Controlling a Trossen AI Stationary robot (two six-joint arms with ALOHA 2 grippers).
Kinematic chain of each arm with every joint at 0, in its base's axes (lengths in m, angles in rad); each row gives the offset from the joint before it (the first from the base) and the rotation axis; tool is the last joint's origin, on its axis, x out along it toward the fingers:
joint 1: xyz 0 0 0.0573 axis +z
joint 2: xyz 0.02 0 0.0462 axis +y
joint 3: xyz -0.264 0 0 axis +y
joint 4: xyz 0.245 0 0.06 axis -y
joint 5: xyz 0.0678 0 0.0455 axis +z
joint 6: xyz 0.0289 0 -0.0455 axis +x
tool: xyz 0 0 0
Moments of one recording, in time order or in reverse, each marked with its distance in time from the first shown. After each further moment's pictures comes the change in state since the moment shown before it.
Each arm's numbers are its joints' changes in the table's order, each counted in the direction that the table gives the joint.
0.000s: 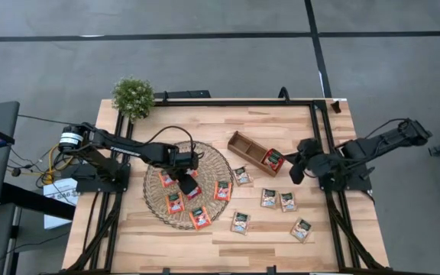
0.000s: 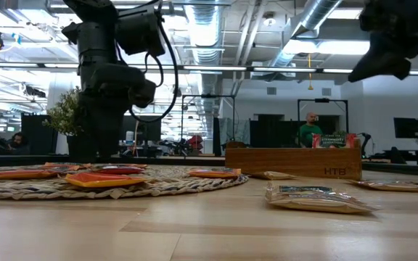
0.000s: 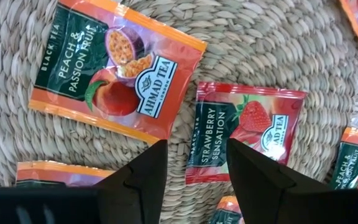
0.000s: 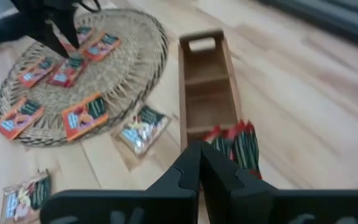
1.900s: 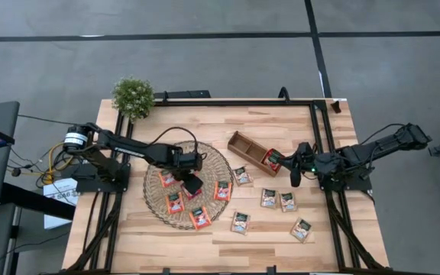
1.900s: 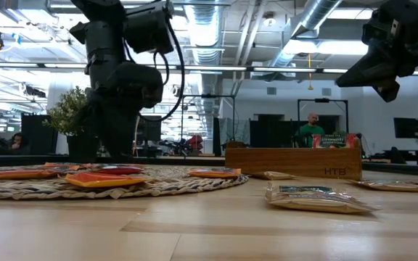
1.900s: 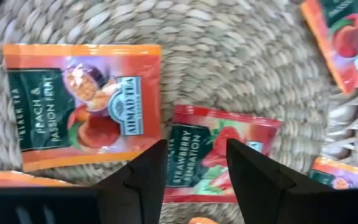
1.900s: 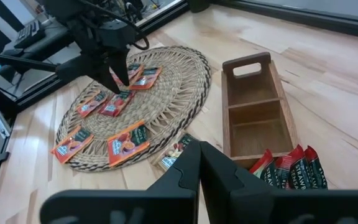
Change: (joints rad) left arm -0.014 0.049 -0.050 0.026 0.009 -0.118; right arm -0.029 -0.157 0.288 0.467 0.058 -0.121
